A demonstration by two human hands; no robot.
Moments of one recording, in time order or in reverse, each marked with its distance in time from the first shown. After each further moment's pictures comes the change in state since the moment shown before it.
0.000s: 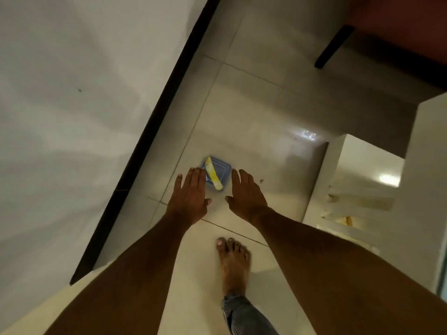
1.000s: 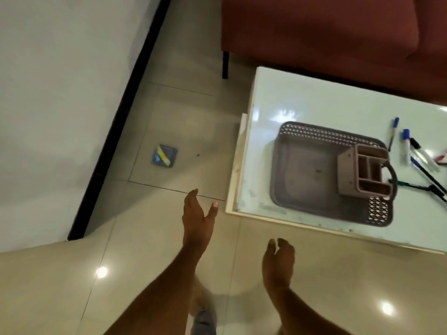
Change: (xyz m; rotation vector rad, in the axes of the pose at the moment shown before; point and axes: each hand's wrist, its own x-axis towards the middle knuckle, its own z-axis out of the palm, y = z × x) left_hand -0.331 0.286 -0.011 -1.045 0.298 -0.170; right_hand -0.504 0.143 0.050 0.846 0.587 0.911
